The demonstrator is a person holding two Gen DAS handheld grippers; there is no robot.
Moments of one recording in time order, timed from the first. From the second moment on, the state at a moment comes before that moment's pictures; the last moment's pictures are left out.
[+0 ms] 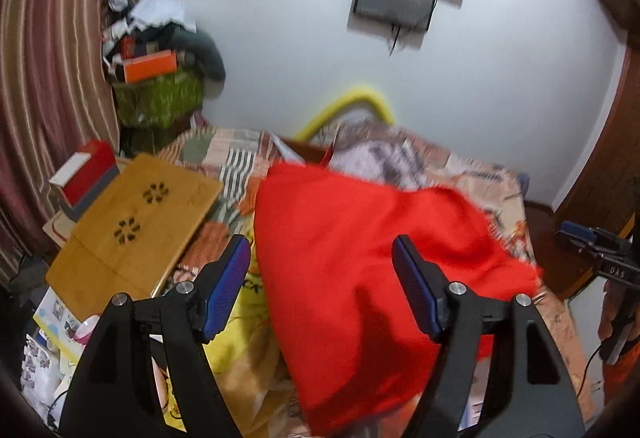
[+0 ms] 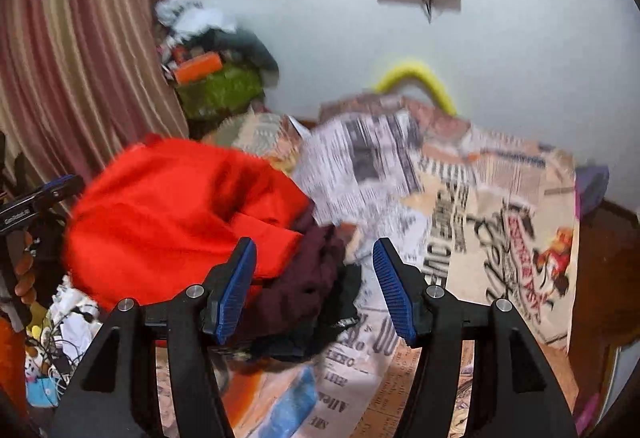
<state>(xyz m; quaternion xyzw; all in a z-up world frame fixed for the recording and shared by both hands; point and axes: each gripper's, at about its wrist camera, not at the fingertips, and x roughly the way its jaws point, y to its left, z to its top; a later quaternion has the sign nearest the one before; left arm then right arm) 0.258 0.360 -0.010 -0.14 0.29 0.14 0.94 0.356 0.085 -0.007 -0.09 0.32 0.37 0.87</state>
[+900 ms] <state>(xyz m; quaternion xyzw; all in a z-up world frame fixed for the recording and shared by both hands) 0.009 0.127 0.065 -0.01 0.03 0.19 0.98 0.112 0.009 0.057 -0.03 0.04 0.42 0.91</state>
